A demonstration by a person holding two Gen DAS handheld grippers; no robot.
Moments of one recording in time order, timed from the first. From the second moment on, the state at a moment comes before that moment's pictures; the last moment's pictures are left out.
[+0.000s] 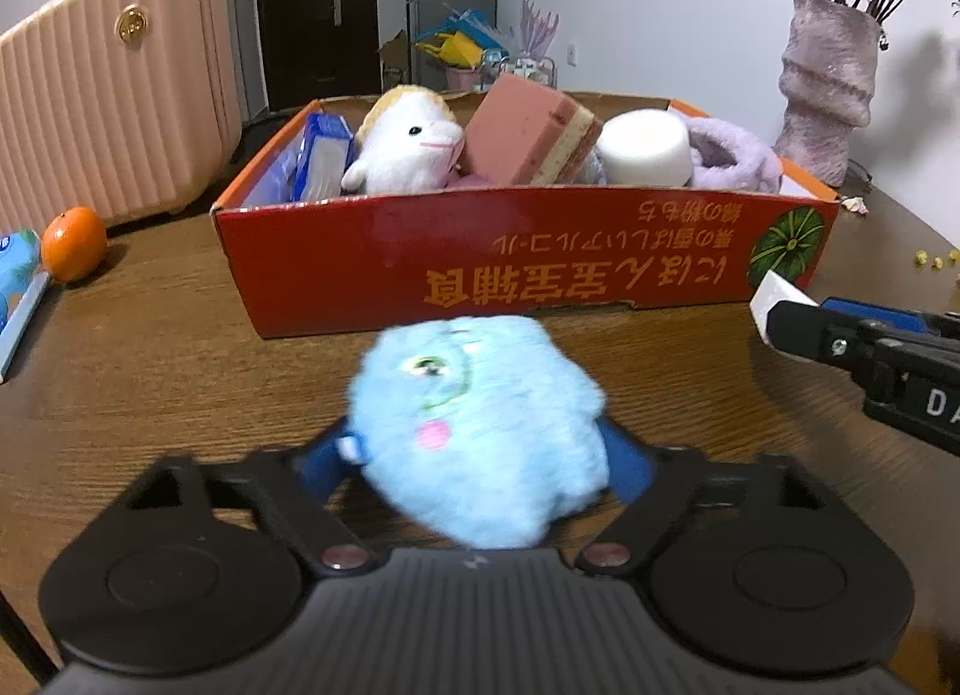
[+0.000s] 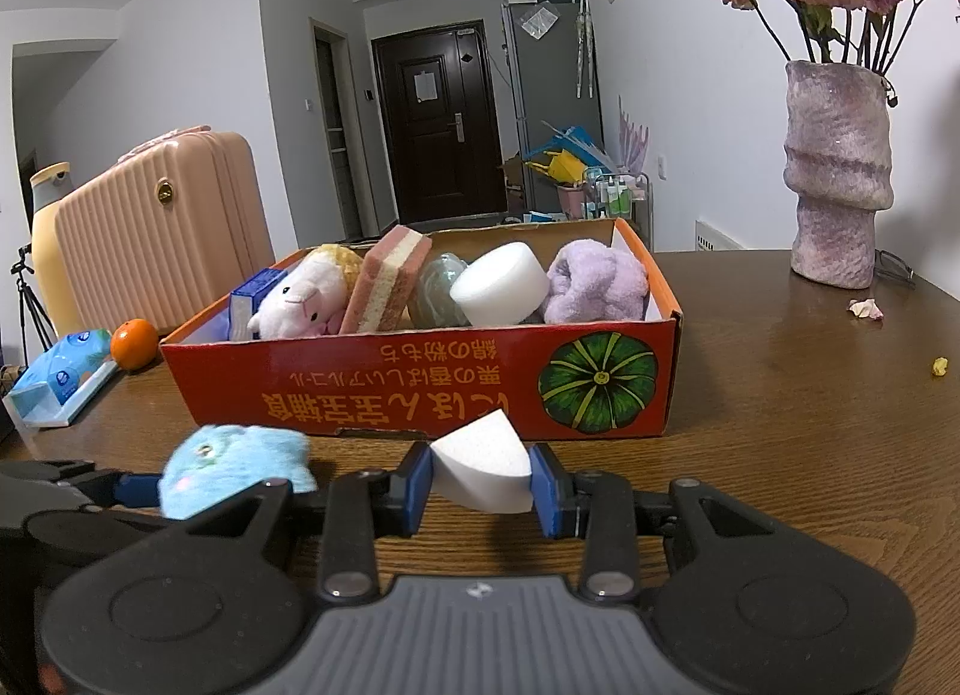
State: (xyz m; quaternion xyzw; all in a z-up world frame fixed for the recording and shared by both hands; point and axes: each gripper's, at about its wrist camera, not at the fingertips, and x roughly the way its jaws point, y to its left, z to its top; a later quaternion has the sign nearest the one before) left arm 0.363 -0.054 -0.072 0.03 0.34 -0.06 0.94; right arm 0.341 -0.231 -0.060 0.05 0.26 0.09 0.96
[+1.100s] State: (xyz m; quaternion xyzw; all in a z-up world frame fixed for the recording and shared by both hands) left arm 0.355 -0.045 -0.011 -0.03 0.21 -0.03 0.98; right arm 0.350 -0.221 -0.044 -0.01 0.15 0.06 0.99
